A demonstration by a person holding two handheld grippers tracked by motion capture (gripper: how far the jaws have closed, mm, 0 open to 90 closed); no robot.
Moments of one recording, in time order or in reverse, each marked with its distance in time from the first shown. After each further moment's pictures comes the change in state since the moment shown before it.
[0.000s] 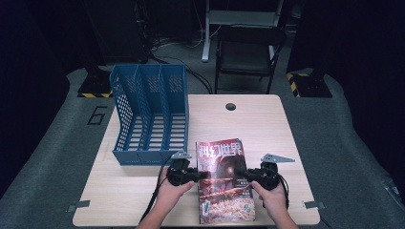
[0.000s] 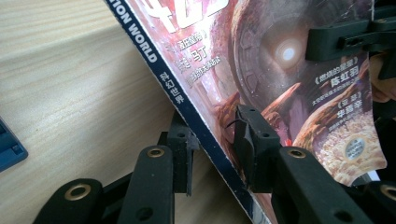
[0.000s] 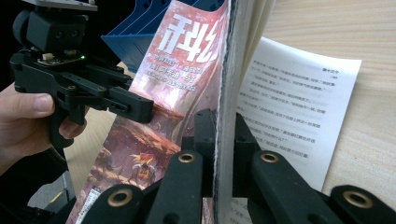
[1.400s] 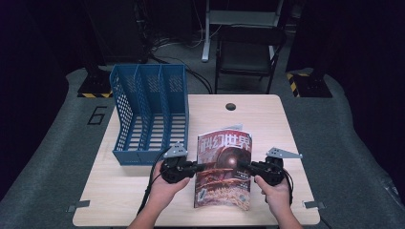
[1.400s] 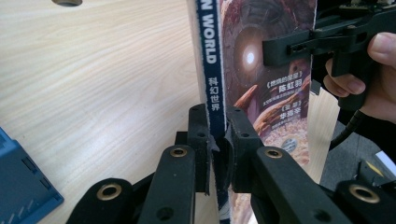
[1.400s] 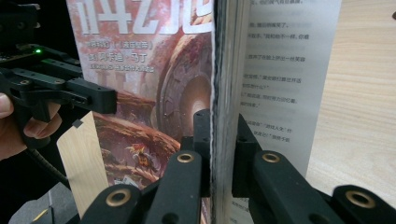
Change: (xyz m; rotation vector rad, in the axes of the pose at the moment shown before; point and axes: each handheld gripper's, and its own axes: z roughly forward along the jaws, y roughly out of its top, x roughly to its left) left arm -0.033 0.030 -0.046 -0.090 0.008 0.183; right arm 0.018 0.027 -0.018 -0.075 -0.037 -0.041
